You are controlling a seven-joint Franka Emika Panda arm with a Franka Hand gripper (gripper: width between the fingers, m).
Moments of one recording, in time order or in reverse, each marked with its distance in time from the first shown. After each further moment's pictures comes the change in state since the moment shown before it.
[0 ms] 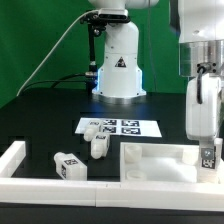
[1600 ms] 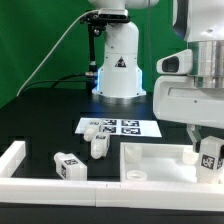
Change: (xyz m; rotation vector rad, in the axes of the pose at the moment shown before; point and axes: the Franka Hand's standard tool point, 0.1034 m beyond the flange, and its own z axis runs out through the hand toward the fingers) arm -0.002 -0.003 0.002 0.007 0.059 -1.087
